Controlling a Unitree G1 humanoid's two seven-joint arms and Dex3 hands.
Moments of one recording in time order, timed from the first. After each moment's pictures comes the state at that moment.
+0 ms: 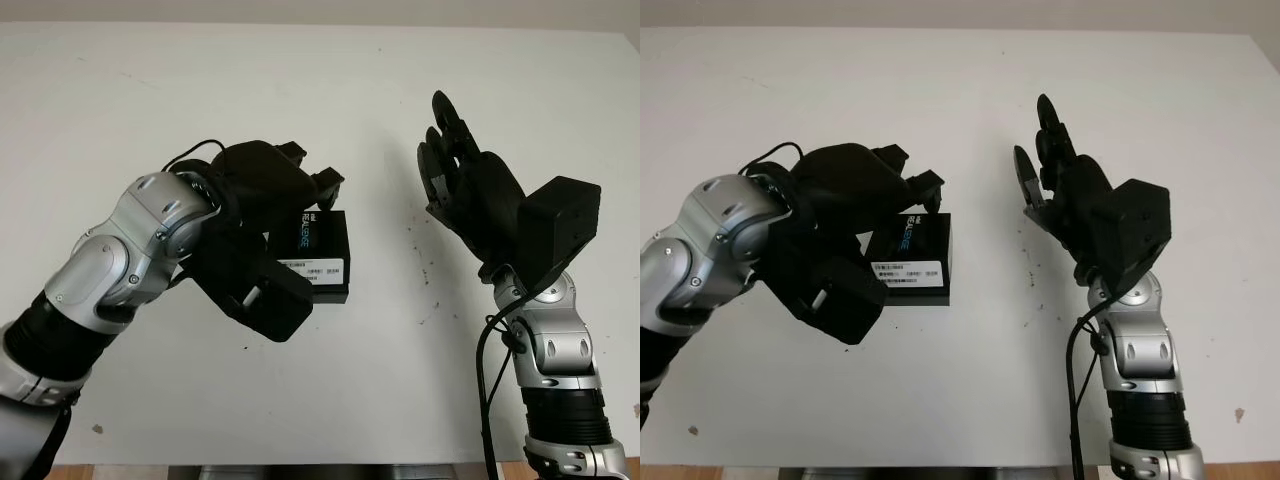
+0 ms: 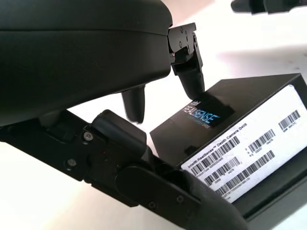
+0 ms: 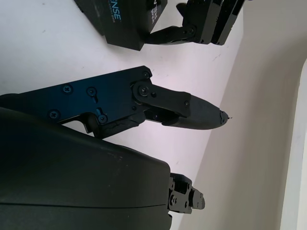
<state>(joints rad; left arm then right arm) -0.74 0.65 -0.41 -0.21 0.90 -0.03 -0.74 -0.39 -0.25 -0.09 -0.05 0.08 0.23 0.21</state>
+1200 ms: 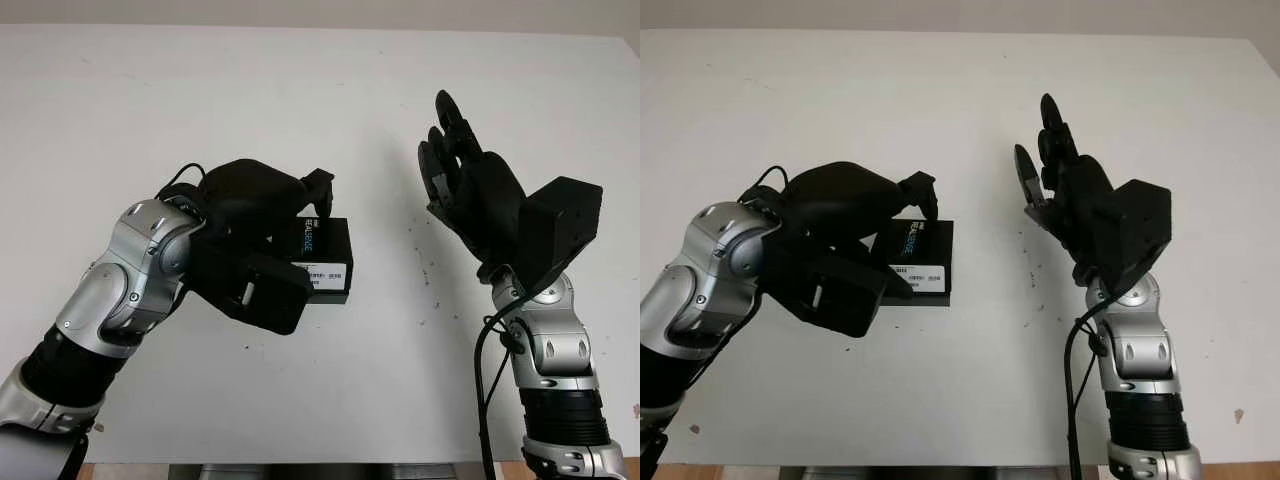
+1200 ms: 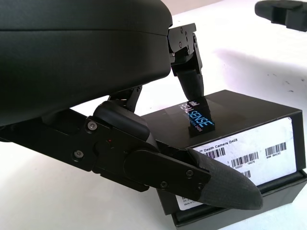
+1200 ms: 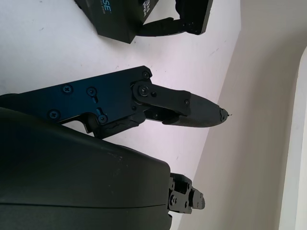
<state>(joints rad) -0.63 0.59 -0.32 -0.24 0.79 0.09 -0.76 -0.39 -0.24 -0.09 -0.05 0.08 0.23 0.18</state>
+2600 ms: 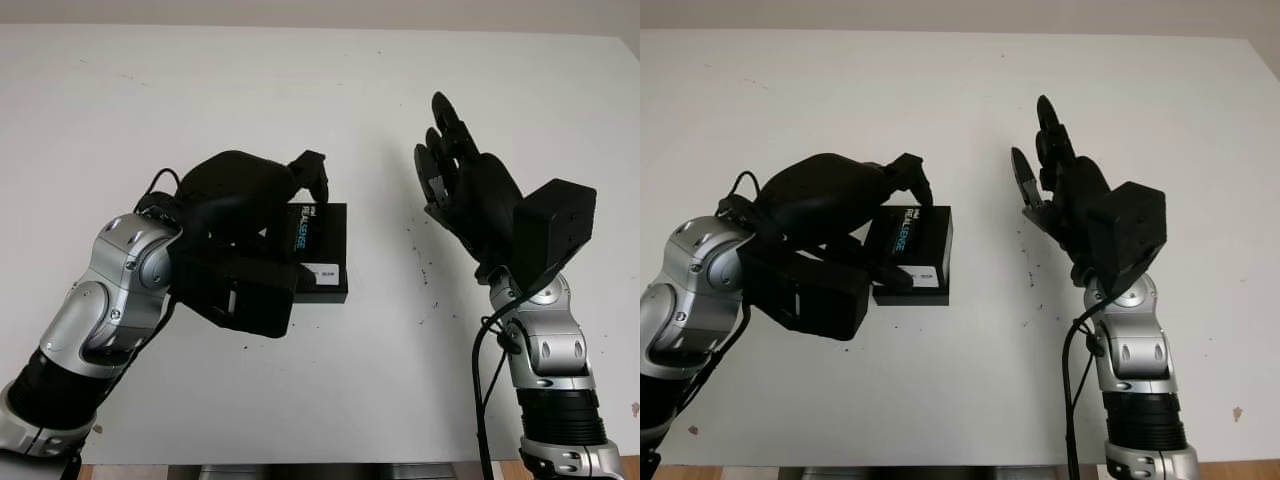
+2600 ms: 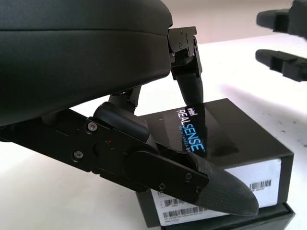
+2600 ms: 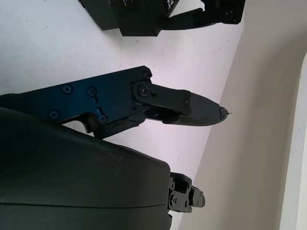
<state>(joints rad) -0.54 0.60 -0.26 -0.34 0.76 0.09 -0.63 -0.39 -0.24 -0.09 -0.04 0.07 0.21 0.19</state>
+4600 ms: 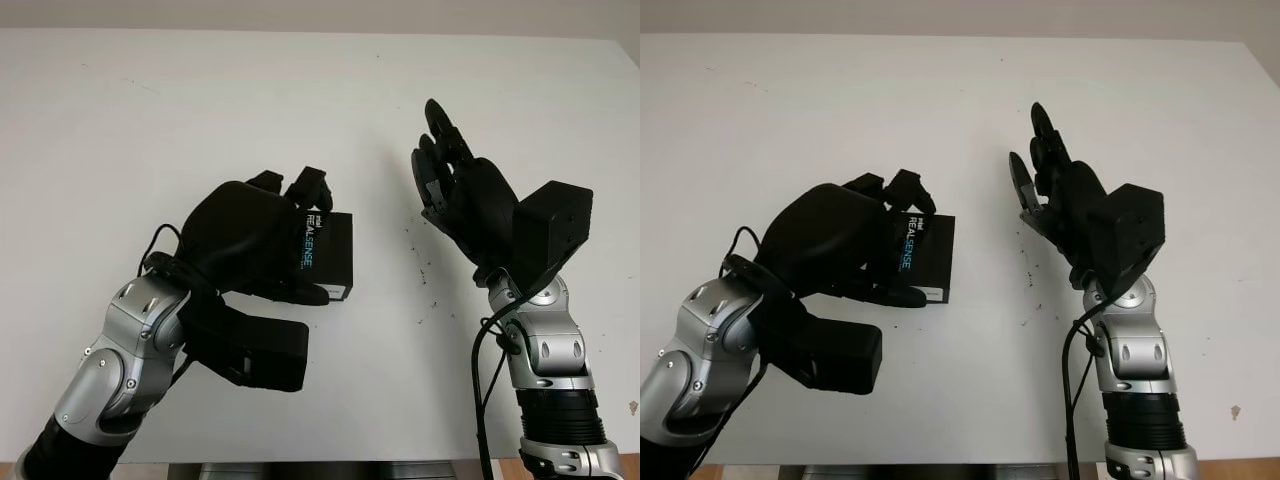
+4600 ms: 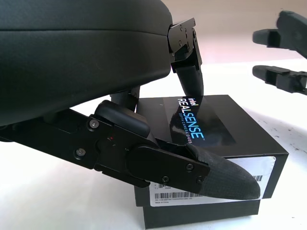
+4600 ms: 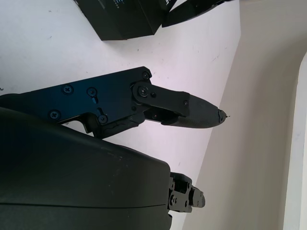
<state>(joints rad) -0.28 0.48 -0.23 -0.46 0.94 0.11 -0.46 -0.39 -0.24 -0.09 -0.02 0.09 0.22 0.22</state>
